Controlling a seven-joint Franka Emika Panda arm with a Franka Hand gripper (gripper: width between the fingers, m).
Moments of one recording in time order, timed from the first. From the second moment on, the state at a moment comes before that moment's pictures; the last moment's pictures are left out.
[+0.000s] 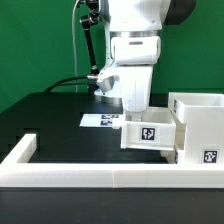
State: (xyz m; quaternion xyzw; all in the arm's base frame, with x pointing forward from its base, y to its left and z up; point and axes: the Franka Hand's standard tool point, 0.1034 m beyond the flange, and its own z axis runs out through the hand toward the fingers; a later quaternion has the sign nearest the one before) arm 0.540 -0.009 0.061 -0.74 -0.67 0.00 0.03
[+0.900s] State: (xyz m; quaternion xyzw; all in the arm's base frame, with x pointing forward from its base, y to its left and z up) arm 0.539 -0.005 0.055 -0.73 -0.68 -0.02 0.01
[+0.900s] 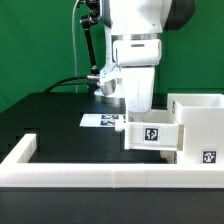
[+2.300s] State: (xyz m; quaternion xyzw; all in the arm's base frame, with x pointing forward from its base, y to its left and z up) arm 0.546 0.003 0.052 -0.73 -0.68 -0.02 0.01
